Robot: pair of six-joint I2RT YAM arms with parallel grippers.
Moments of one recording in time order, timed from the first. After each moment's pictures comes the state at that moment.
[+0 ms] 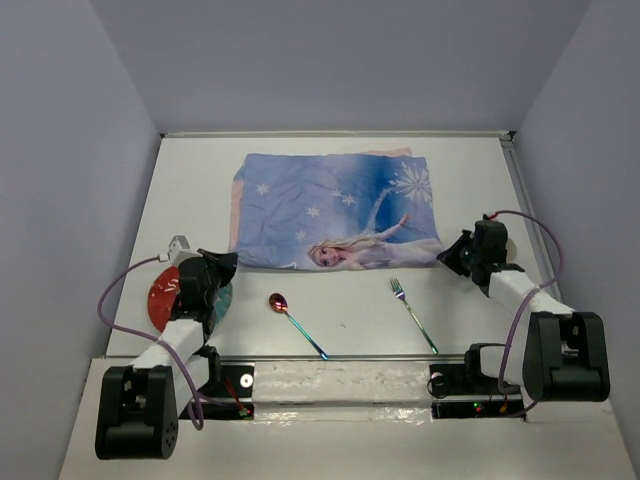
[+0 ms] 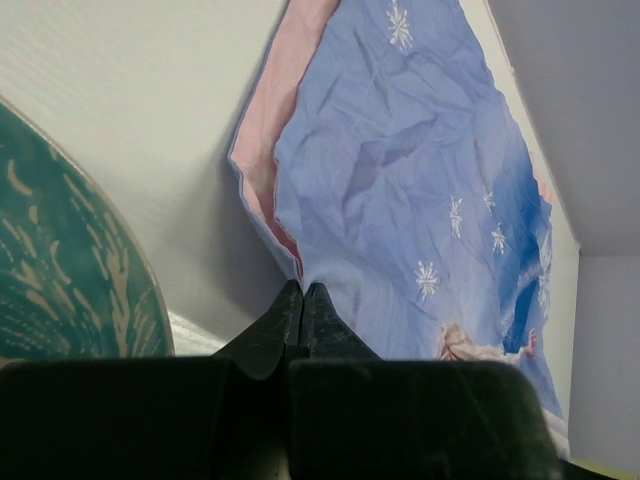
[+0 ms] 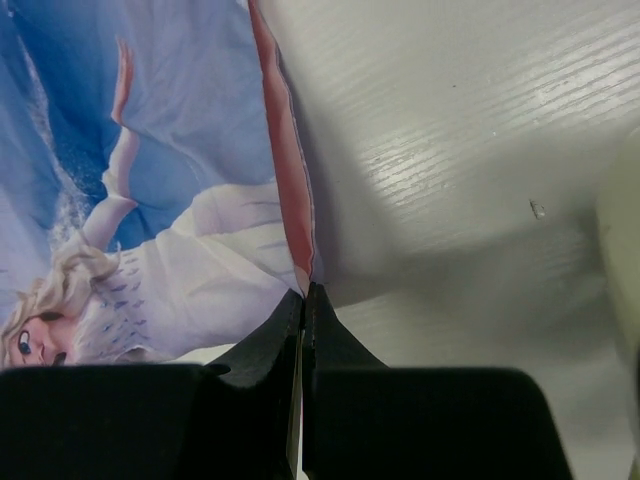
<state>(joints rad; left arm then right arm) -0.01 0.95 0.11 0.47 0.00 -0.94 -0.02 1.24 0.49 -0.01 -0.11 0.64</state>
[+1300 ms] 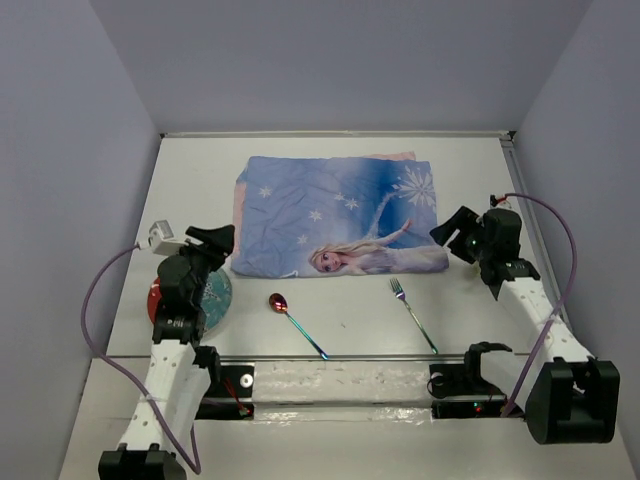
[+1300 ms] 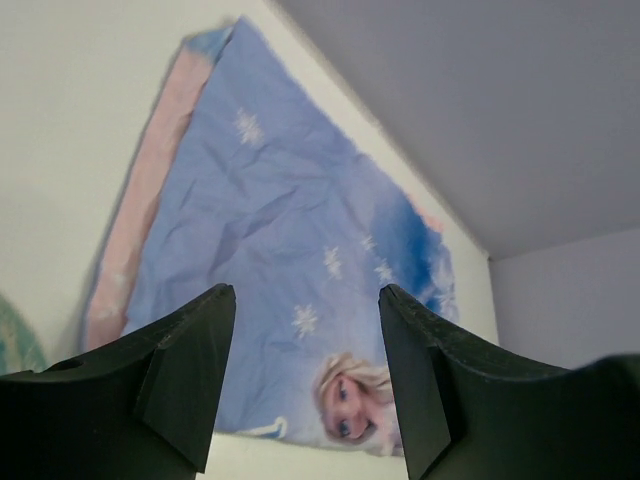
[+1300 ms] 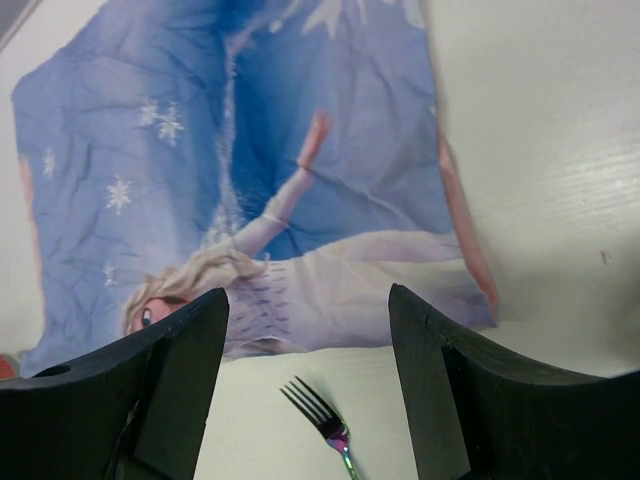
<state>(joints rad) -0.01 0.53 0.23 0.14 0.03 -0.90 -0.01 1.00 0.57 -0.15 -0.20 0.61</state>
